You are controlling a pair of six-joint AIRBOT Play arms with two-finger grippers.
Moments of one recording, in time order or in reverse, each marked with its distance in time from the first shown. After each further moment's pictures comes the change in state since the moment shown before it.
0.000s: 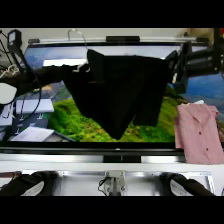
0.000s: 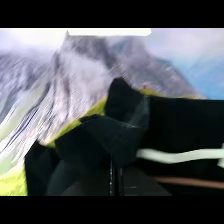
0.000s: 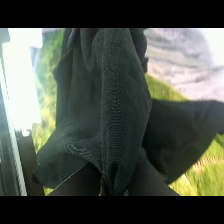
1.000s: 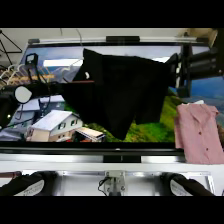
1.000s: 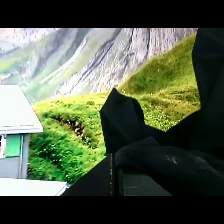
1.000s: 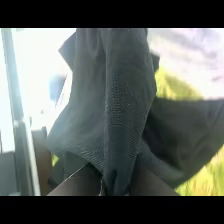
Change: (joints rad) left arm 0.122 -0.129 -0.135 0.116 -0.054 0.000; right arm -0.002 0.008 0.021 0.016 0.062 -0.010
